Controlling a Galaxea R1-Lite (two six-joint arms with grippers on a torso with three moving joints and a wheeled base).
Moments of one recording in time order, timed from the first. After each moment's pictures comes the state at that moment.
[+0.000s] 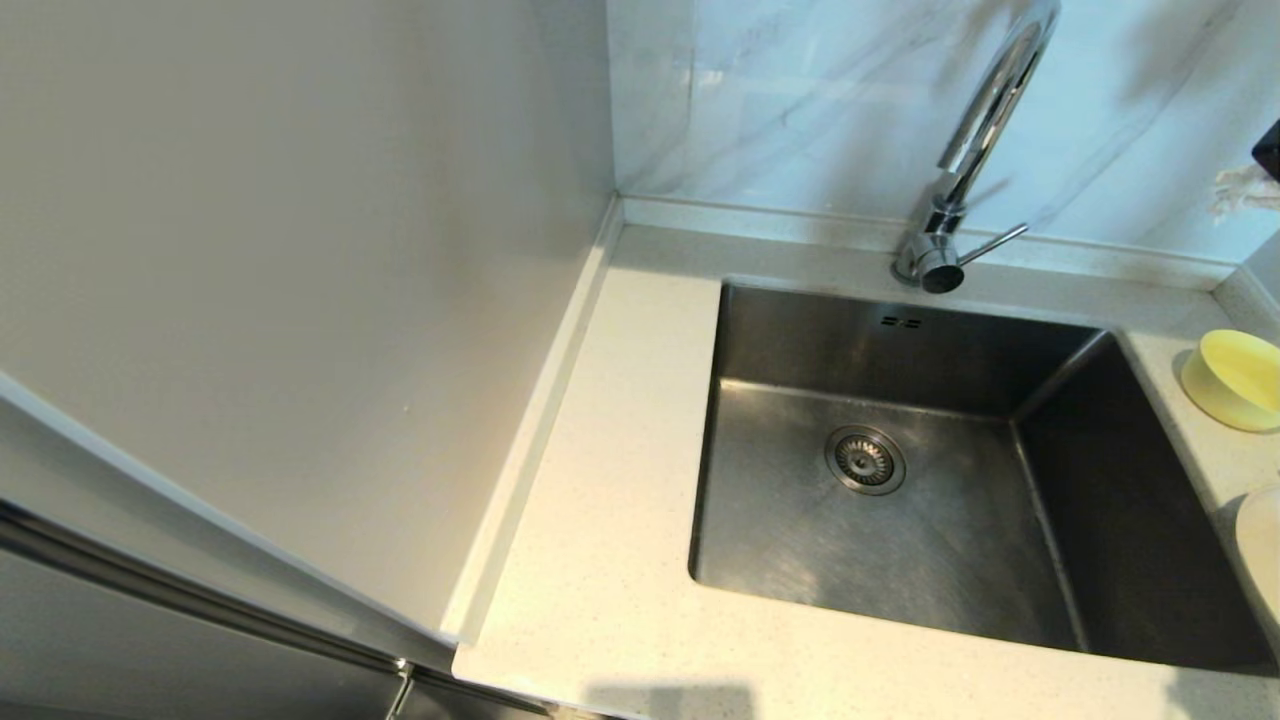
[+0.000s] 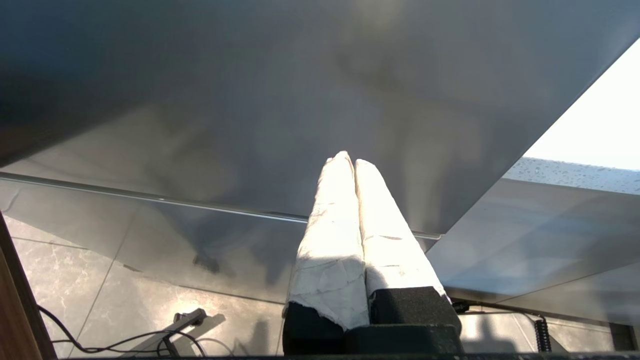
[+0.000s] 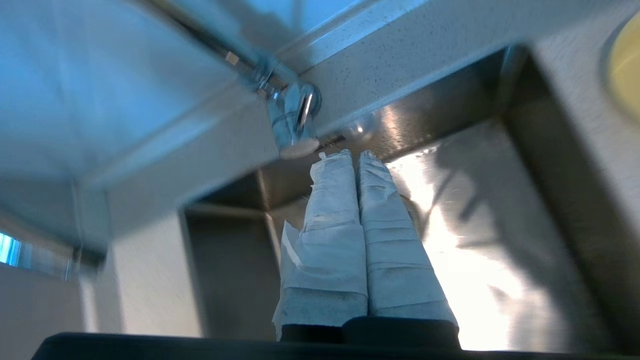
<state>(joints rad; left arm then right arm) 0.00 0.00 0.00 0.00 0.00 0.00 -0.16 1.57 -1.68 0.37 -0.02 0.66</state>
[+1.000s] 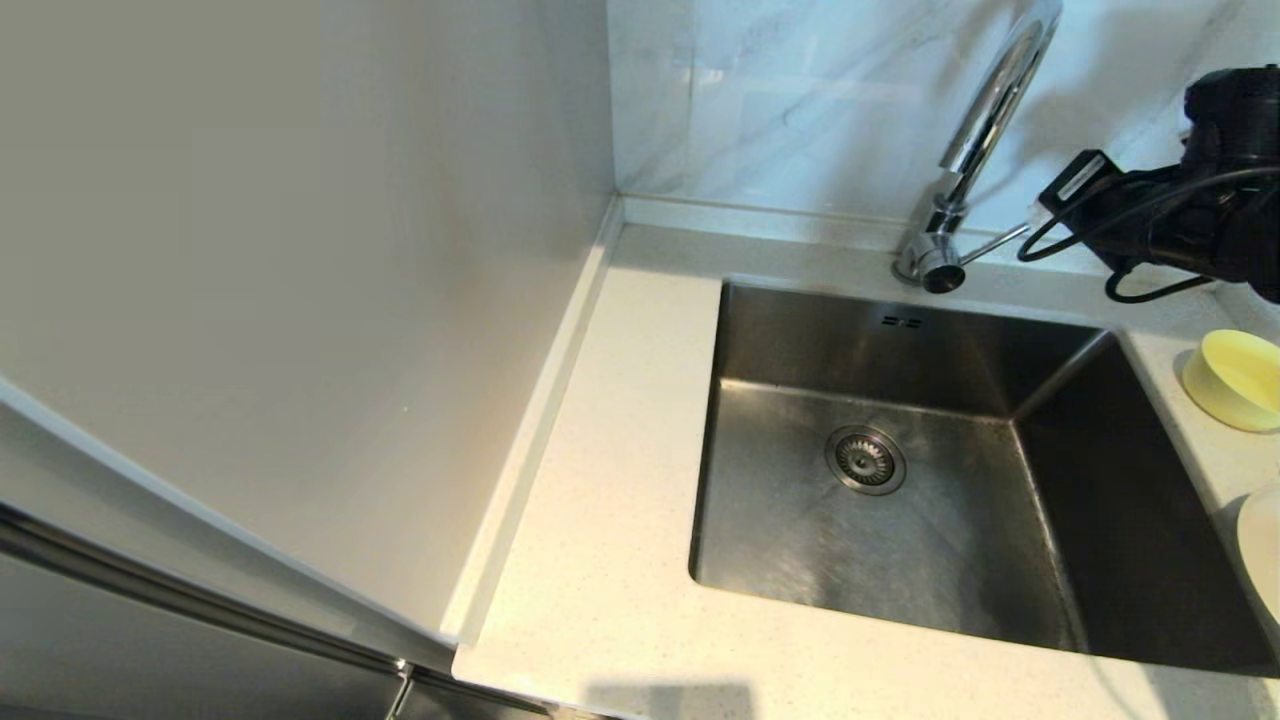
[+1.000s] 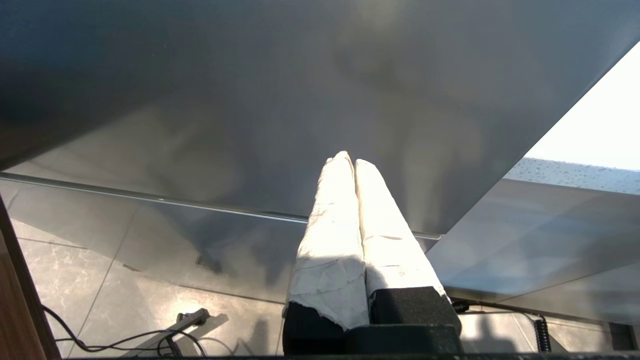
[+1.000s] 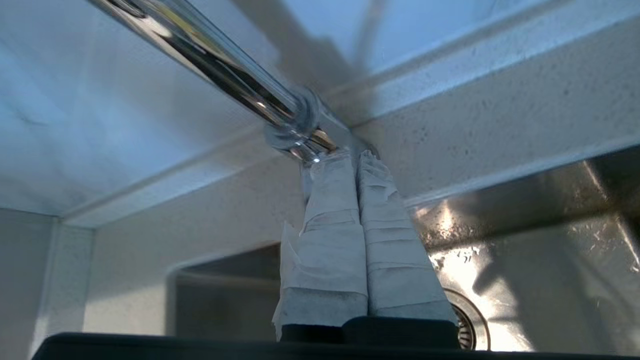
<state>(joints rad) 0.00 0.00 0.00 0.00 0.00 0.00 -0.07 1.91 -1.64 -0.19 -0.05 0.62</state>
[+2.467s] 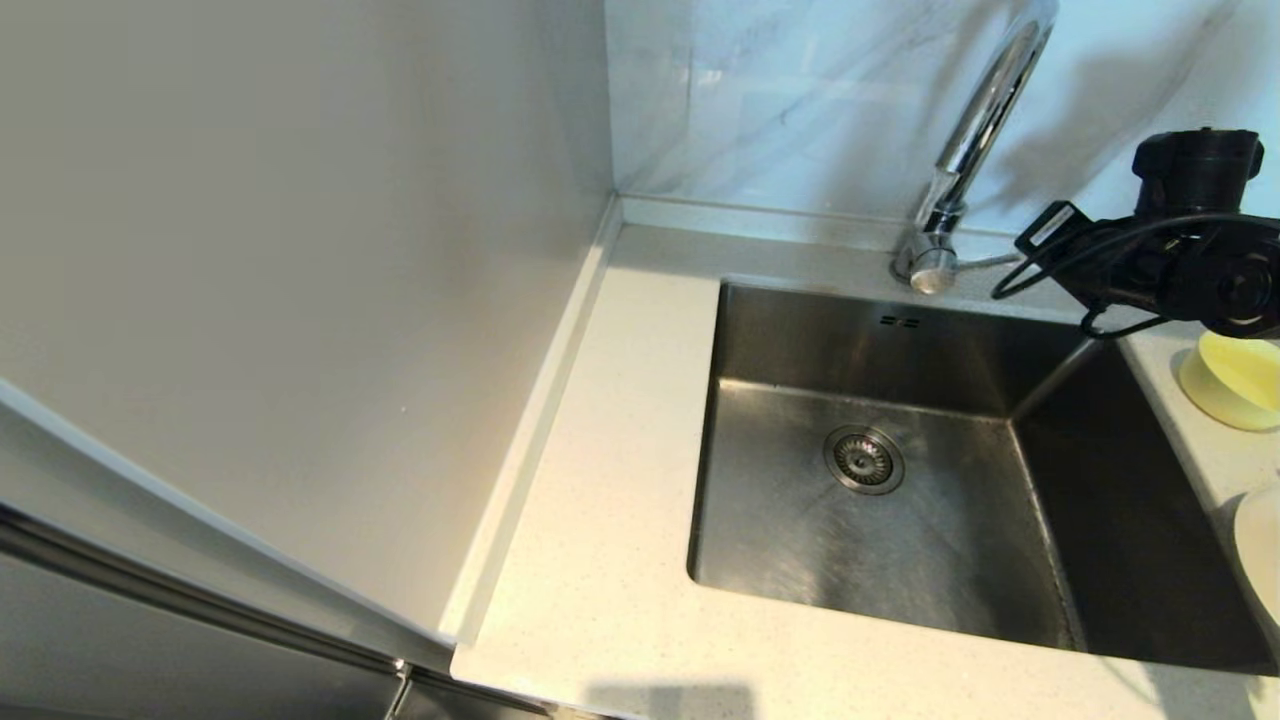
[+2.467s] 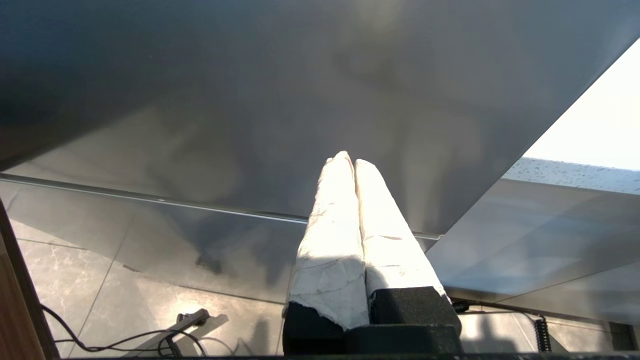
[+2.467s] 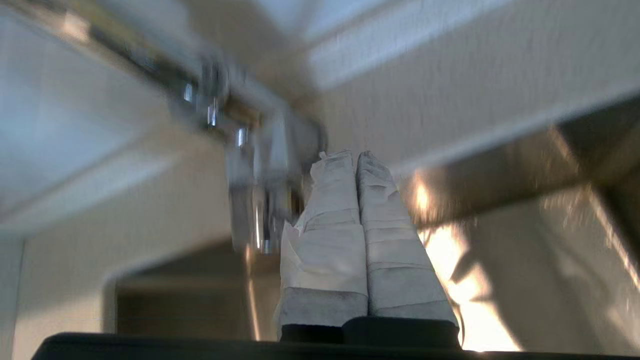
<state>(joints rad) 0.00 0.00 0.00 0.00 0.00 0.00 -0.06 1.98 -1.60 -0.19 -0.07 0.63</state>
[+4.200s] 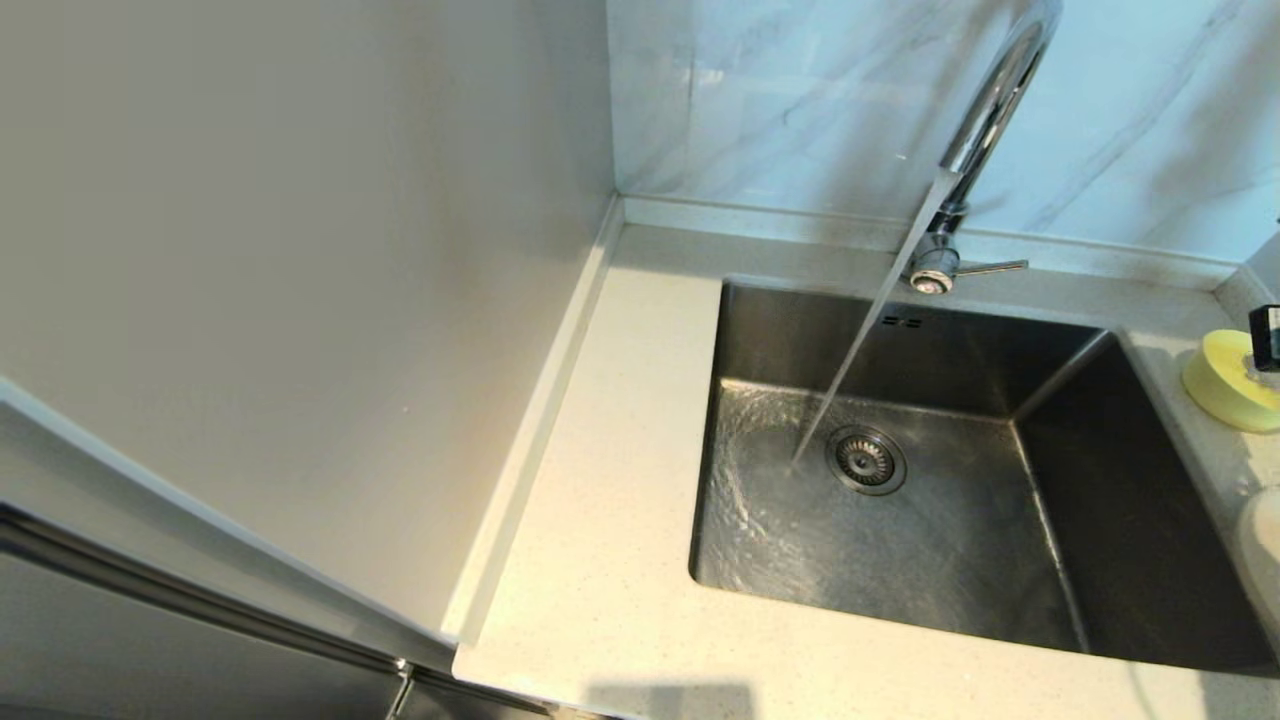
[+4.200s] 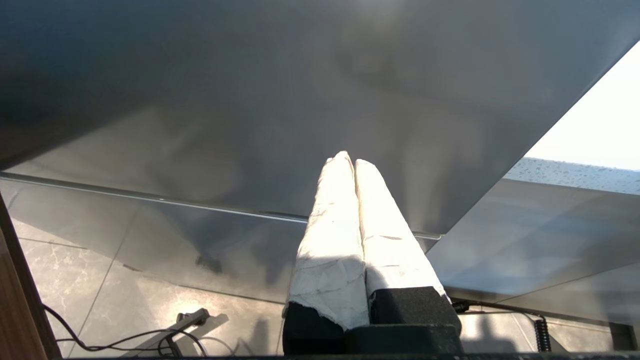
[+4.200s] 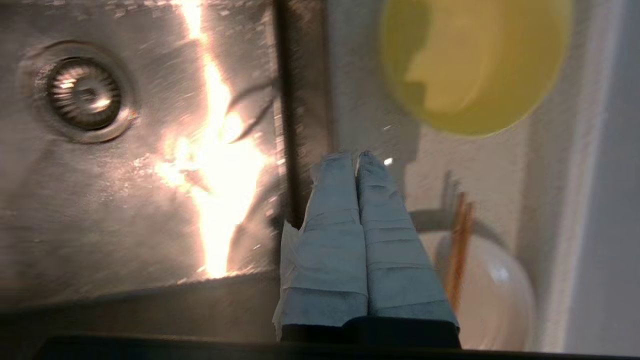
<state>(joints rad) 0.00 0.00 0.00 0.00 0.00 0.00 -0.44 1.81 -1.70 0.60 0.00 -0.11</state>
